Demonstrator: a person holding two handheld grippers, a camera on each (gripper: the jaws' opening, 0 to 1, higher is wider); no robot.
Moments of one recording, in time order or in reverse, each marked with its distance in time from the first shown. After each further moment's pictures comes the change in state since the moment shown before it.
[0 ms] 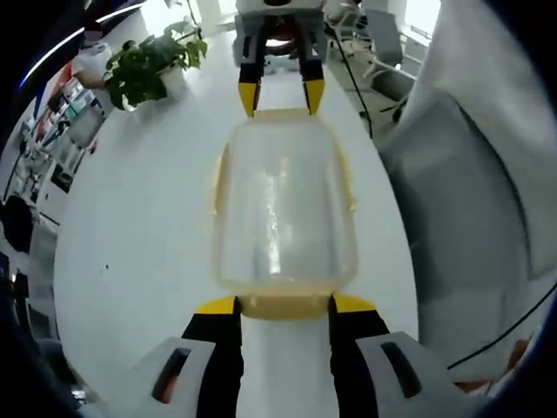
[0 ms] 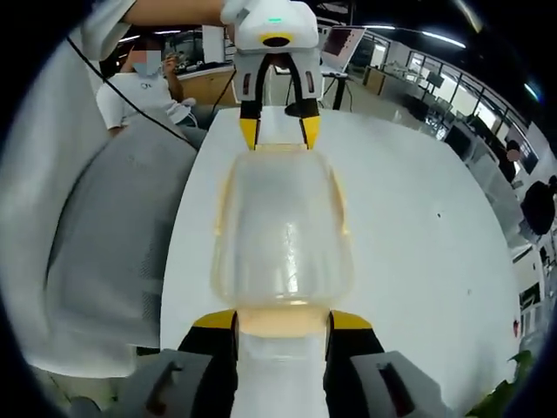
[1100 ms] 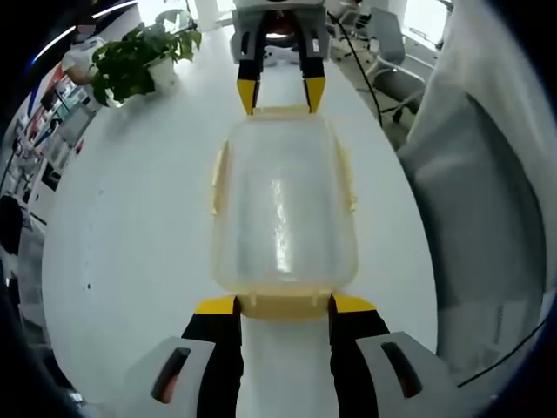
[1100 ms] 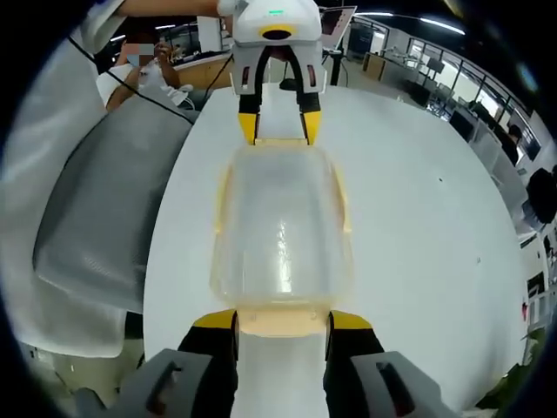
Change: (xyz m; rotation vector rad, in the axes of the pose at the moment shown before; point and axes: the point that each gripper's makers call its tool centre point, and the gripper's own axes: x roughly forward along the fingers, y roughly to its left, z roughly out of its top) left arm 0.057 0.012 0.017 -0.012 0.010 -0.046; right arm 0.013 -0.013 -0.054 0.025 0.054 0.027
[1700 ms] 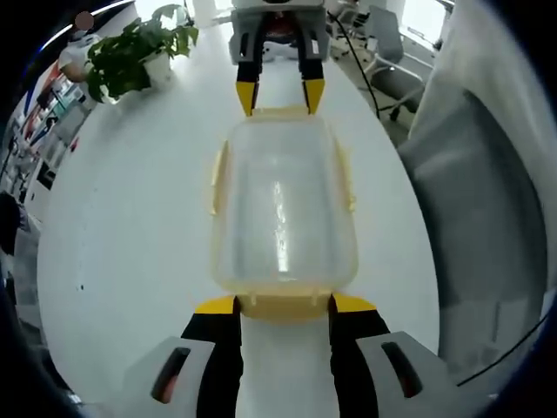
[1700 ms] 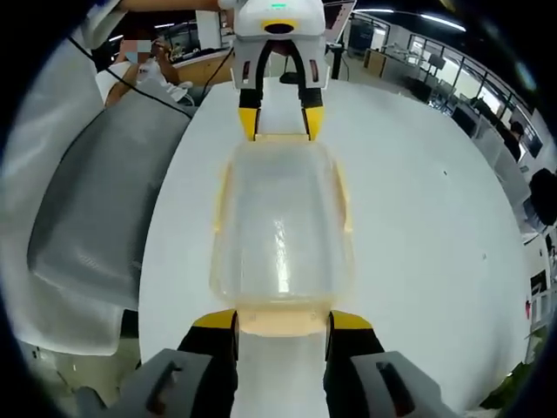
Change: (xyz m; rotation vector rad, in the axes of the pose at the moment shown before) left arm 0.008 0.000 -0.003 -0.005 0.003 -0.022; right arm 0.011 -0.002 -0.007 -0.001 0.019 0.007
